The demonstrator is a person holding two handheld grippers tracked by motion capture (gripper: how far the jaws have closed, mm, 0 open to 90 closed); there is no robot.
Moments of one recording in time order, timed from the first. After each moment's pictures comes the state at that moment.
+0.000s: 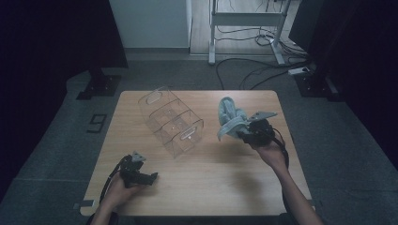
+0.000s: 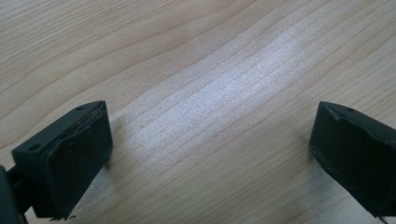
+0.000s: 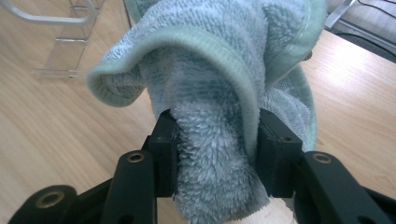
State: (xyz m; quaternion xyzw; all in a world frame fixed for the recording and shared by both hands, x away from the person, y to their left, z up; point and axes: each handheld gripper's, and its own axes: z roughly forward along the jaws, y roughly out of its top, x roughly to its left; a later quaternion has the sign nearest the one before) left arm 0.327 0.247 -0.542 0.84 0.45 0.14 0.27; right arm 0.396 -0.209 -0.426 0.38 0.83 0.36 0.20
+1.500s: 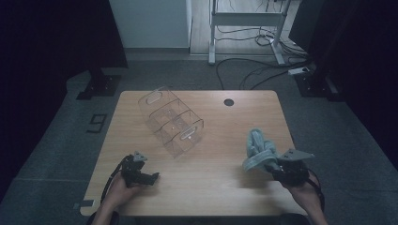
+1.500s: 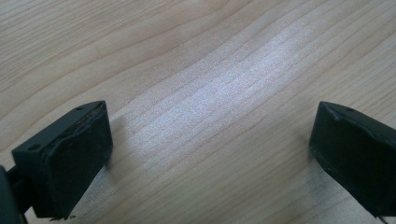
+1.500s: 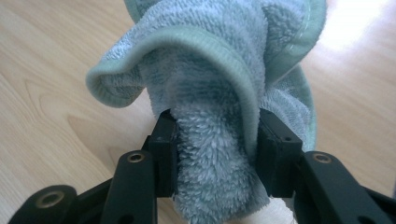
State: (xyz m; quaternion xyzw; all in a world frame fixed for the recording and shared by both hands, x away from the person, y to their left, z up) left arm 0.328 0.242 -0.541 0.84 0.45 0.14 0.27; right arm 0.285 -0.290 -0.467 0.41 0.82 0.35 0.21
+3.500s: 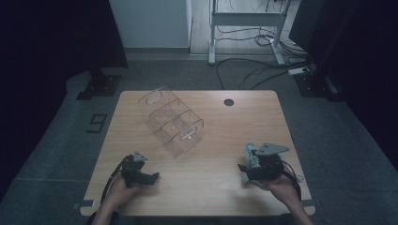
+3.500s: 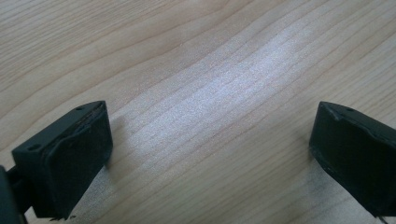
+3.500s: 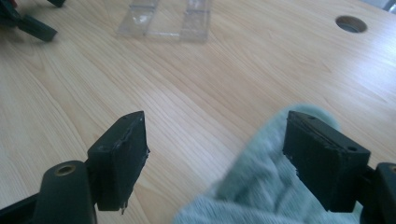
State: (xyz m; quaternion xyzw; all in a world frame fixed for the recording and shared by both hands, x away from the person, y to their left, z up) left arm 0.327 0.242 -0.541 0.84 0.45 0.14 0.27; right arm 0.304 -0.222 -0.456 0.34 0.83 0.40 0.17
